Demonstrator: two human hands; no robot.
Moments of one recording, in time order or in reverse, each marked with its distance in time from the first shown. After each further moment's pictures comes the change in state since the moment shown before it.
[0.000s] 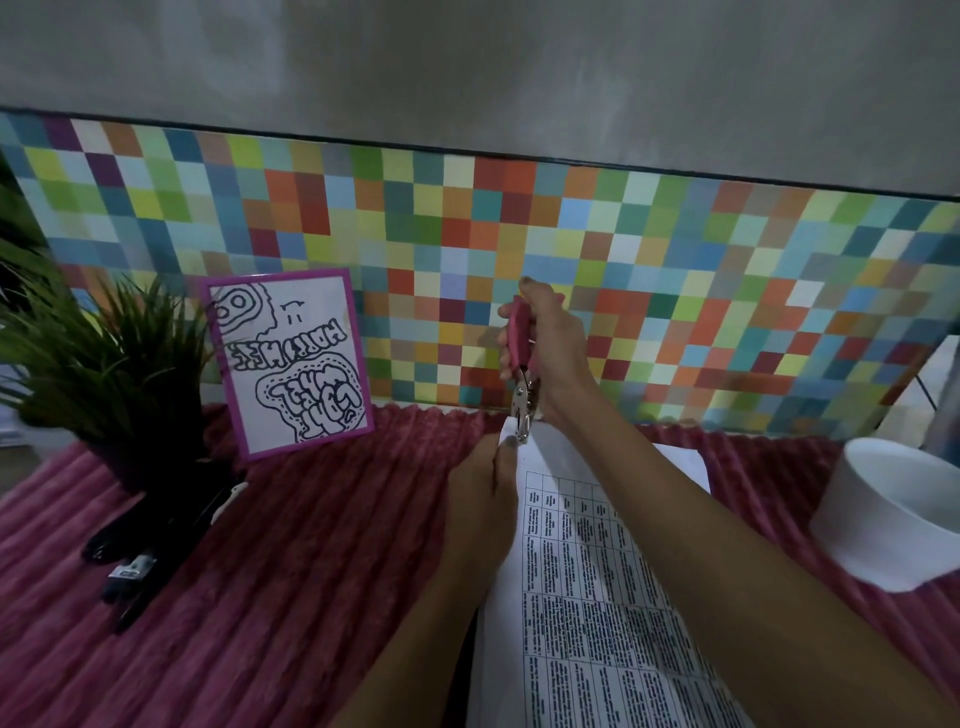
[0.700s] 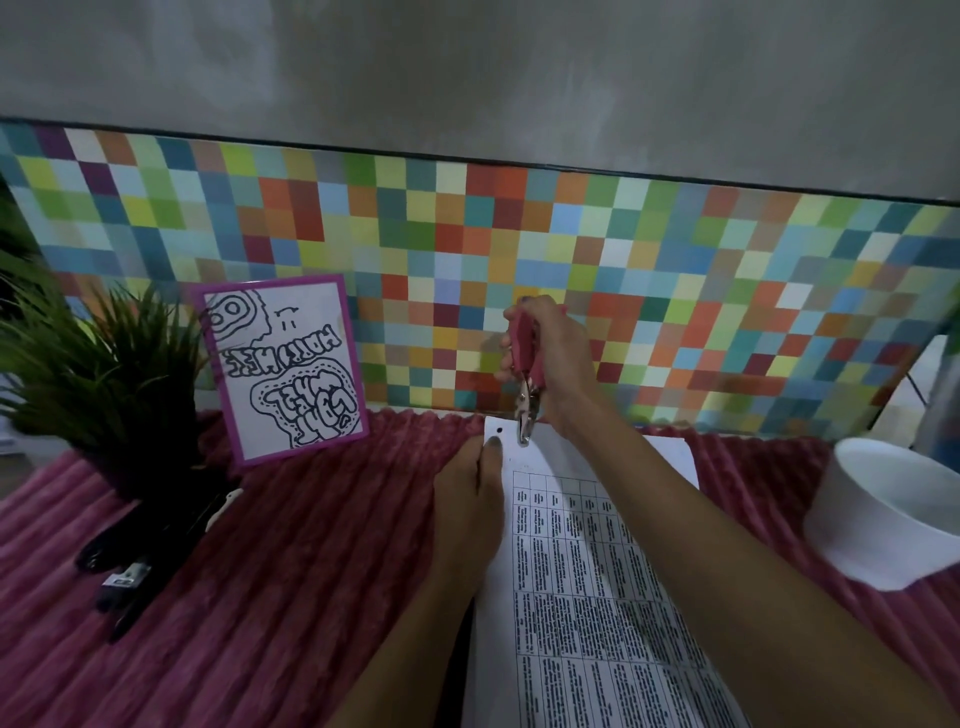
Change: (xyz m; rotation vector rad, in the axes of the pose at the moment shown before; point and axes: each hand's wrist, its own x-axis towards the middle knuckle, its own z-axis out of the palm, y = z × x) left_hand 0.003 -0.005 -0.001 -0.030 0.049 -0.051; right_hand -0.005 -0.001 -0.010 0.054 -0.047 -0.025
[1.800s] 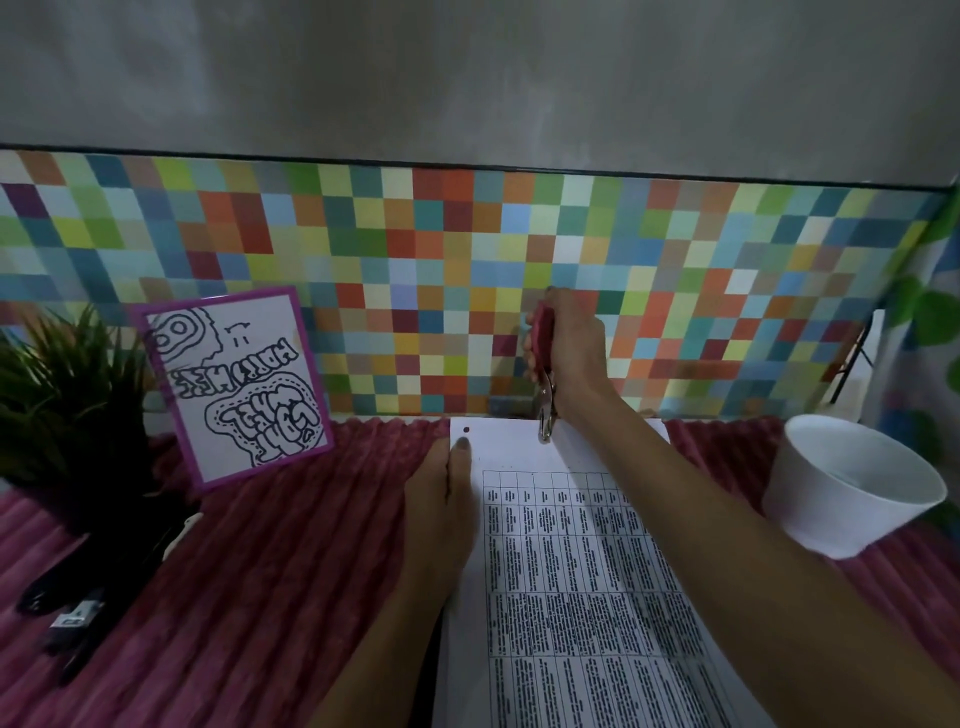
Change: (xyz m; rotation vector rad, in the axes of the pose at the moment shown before) left_hand 0.001 -0.002 0.003 -0.009 -0.044 0.026; right_hand 0.007 -0.011 -0.042 -0.048 0.251 -0.015
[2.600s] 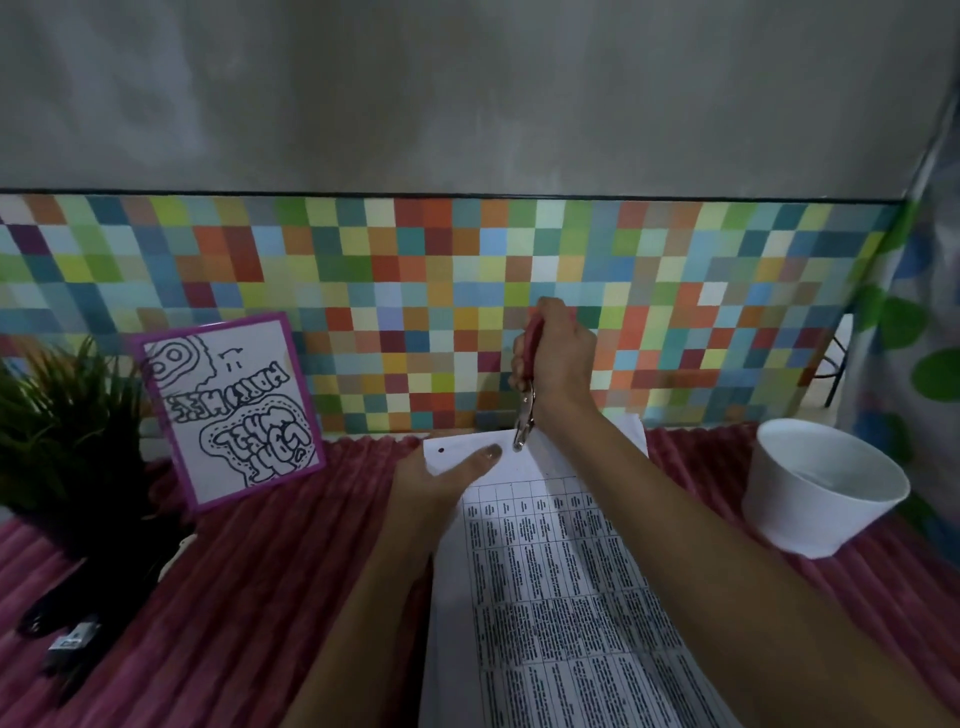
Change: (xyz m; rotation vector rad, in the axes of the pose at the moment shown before) left_hand 0.018 0.021 -0.010 -0.373 -0.251 -0.204; right_hand -0.009 -0.009 0.004 0.133 0.127 -0.070
